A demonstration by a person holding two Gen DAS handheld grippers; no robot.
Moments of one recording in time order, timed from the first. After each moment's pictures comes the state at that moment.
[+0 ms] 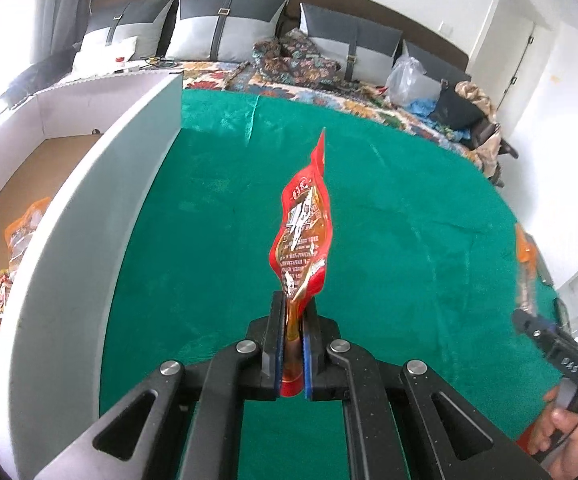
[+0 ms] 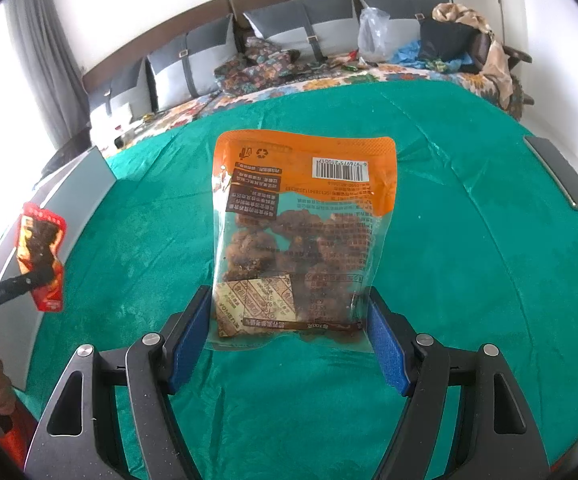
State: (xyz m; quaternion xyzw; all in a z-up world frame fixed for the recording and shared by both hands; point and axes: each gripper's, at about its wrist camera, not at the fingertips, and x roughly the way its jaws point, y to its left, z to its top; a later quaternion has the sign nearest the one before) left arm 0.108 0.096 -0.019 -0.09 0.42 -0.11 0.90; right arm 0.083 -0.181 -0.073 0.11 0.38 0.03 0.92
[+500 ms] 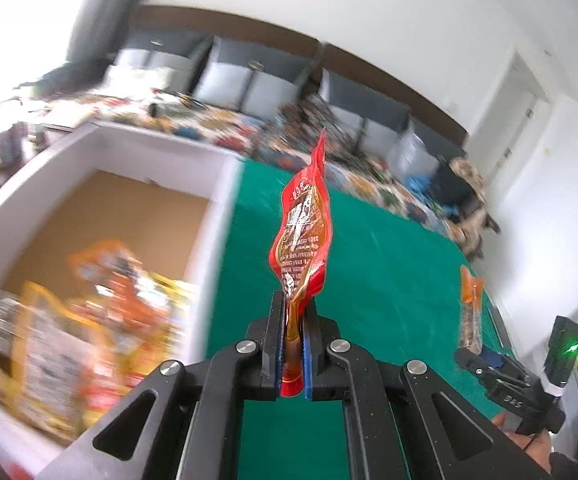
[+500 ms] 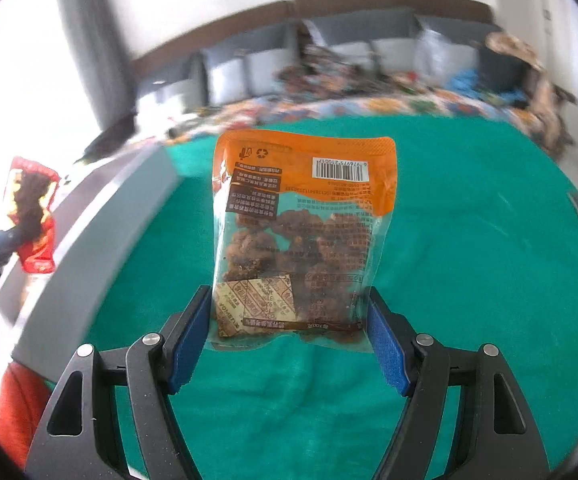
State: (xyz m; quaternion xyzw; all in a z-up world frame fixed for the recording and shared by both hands) left arm 0.066 0.219 0.075 -0.17 0.33 -0.09 0.92; right arm 0.085 -0.096 -0.018 0.07 0.35 0.12 0.92
